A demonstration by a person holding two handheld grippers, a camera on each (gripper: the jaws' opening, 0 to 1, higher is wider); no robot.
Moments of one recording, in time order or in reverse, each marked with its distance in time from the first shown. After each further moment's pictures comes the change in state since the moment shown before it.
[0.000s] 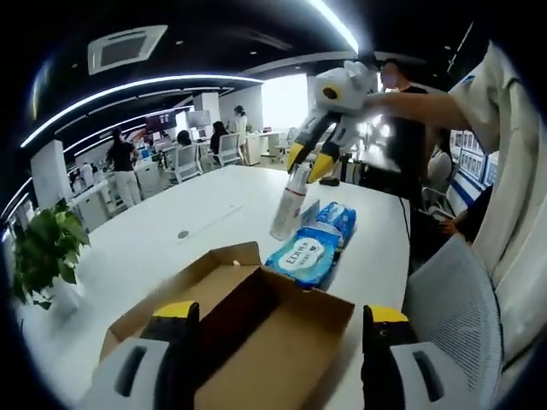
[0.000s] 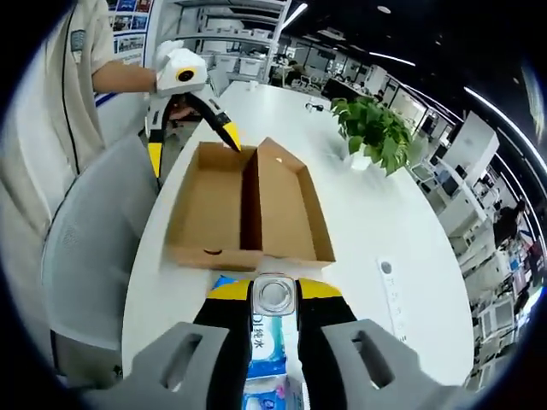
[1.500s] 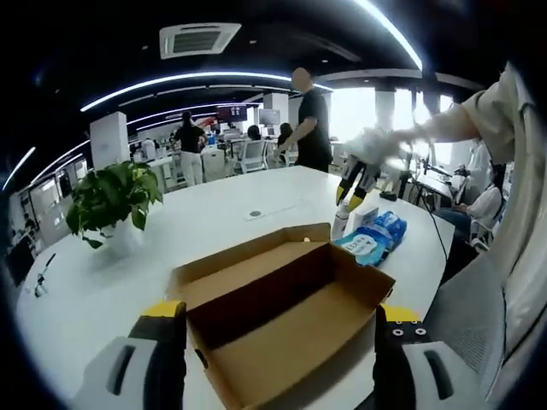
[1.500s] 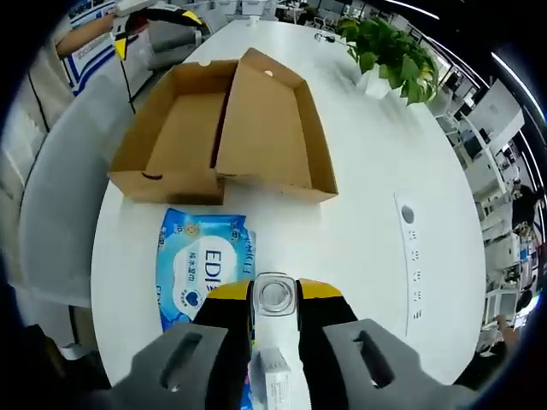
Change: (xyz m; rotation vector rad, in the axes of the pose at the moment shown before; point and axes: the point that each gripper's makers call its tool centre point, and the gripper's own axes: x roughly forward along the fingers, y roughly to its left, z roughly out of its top) left arm -0.080 0.050 -0.042 -0.178 -0.029 0.261; right arm 0.070 -0.038 -0.088 0.023 0.316 0.110
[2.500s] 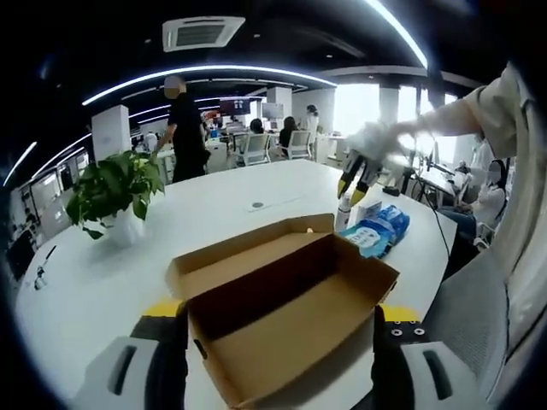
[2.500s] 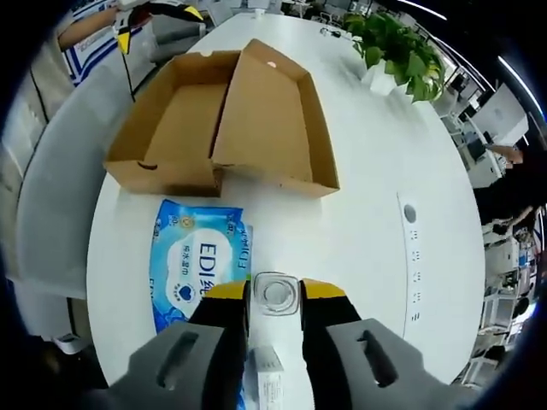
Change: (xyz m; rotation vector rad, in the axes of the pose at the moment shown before) left arm 0.003 0.003 -0.012 -0.017 0.031 0.010; right arm 0.004 -0.004 -0.004 -0.035 0.021 0.001
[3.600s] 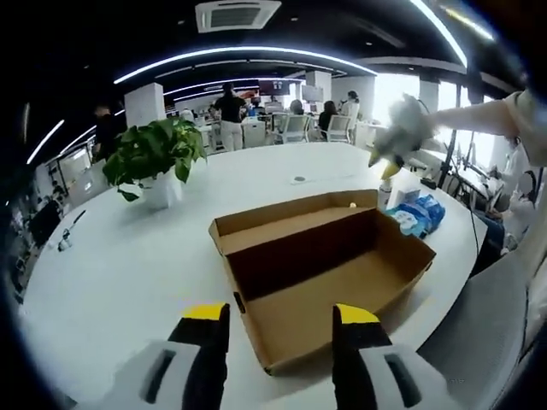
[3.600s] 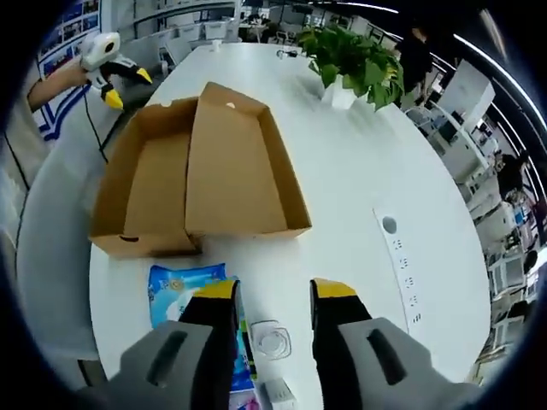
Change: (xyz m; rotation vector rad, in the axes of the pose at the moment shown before) left arm -0.018 0.043 -0.048 -0.112 0.105 0.186; right arm -0.006 -0.024 0.054 0.224 -0.158 -0.098
